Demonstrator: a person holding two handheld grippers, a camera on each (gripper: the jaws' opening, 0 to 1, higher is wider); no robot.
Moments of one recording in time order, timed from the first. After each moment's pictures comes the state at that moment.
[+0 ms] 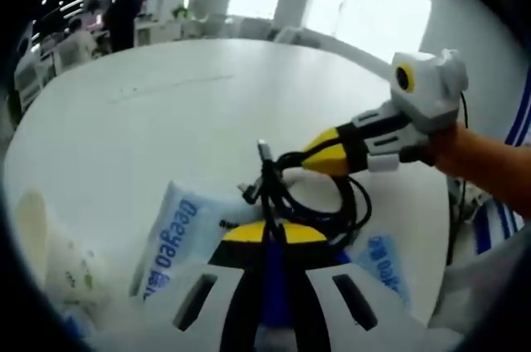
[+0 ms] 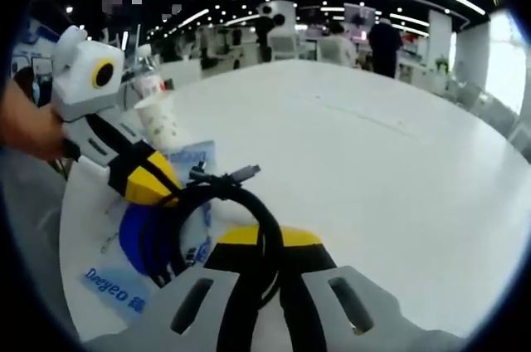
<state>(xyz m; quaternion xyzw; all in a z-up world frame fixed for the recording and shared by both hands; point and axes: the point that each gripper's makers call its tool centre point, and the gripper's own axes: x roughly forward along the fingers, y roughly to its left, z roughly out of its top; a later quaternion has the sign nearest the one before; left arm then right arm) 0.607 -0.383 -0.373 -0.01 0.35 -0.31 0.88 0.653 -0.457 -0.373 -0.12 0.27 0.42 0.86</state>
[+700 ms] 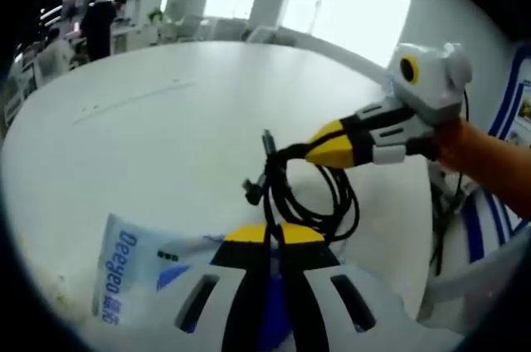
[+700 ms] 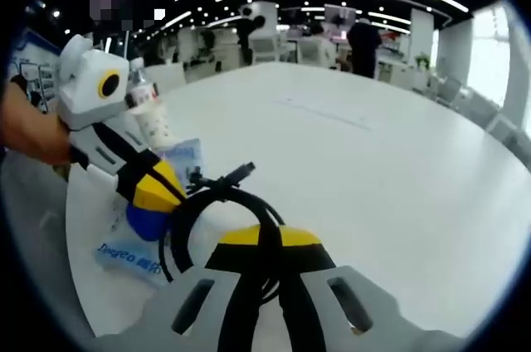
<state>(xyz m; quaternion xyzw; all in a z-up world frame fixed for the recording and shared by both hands) 0.600 -0.447 -0.365 0.00 0.35 -0.37 0.86 0.635 -0.525 -0.353 -0.12 0.28 0.36 0.88</state>
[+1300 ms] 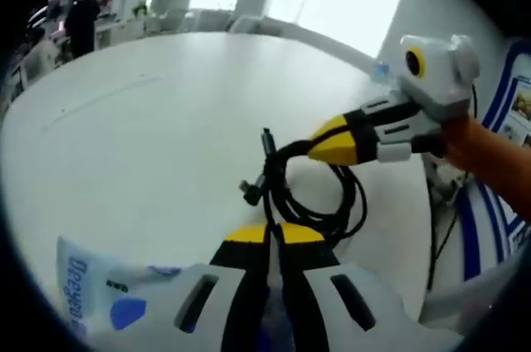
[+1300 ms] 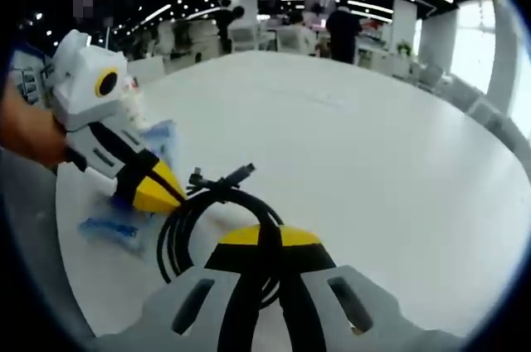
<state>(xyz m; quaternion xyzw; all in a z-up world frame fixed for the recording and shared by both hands) 0.605 -0.493 -0.382 0.01 0.36 -0.40 0.84 0.638 -0.569 -0.368 -0.13 0.31 0.32 0.89</state>
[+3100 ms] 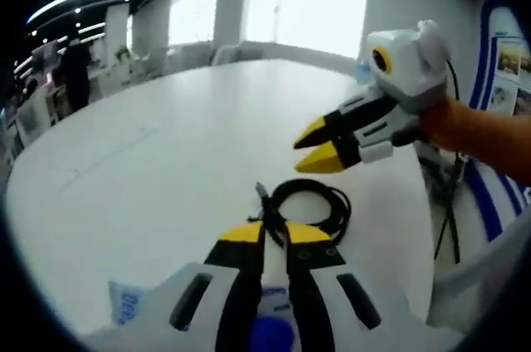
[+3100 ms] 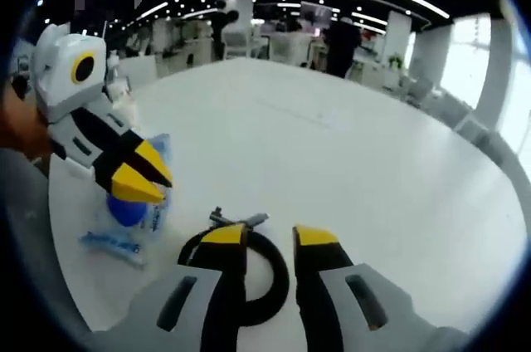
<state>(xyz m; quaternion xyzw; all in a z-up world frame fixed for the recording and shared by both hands) 0.603 -0.470 -0.326 0.07 0.27 -0.43 0.86 0.638 -0.560 -0.328 -0.16 0.28 0.30 0.90</state>
